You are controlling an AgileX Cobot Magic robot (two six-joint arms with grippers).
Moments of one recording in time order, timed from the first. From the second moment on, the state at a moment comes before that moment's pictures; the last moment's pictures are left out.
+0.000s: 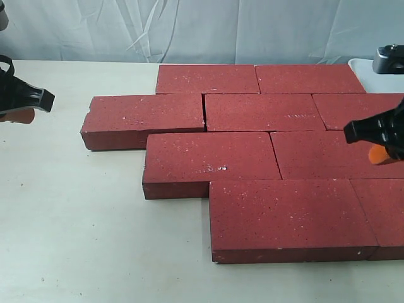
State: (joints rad) left arm -0.21 1.25 -0.96 -0.08 0.83 0.00; right arm 0.13 1.26 -0.86 0.09 0.90 0.01
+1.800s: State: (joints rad) left arm -0.21 1.25 -0.96 -0.07 0.83 0.01; right arm 0.14 0.38 -0.39 0.01 0.27 0.06
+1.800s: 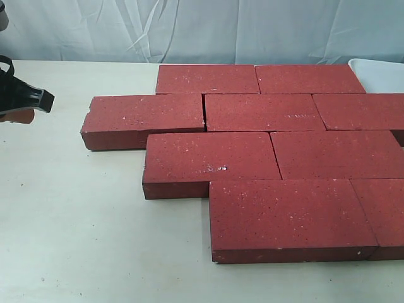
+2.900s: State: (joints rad) left arm -0.21 1.25 -0.96 -0.07 0.83 0.01; right arm 0.02 0.32 -0.39 0.01 0.27 0.06
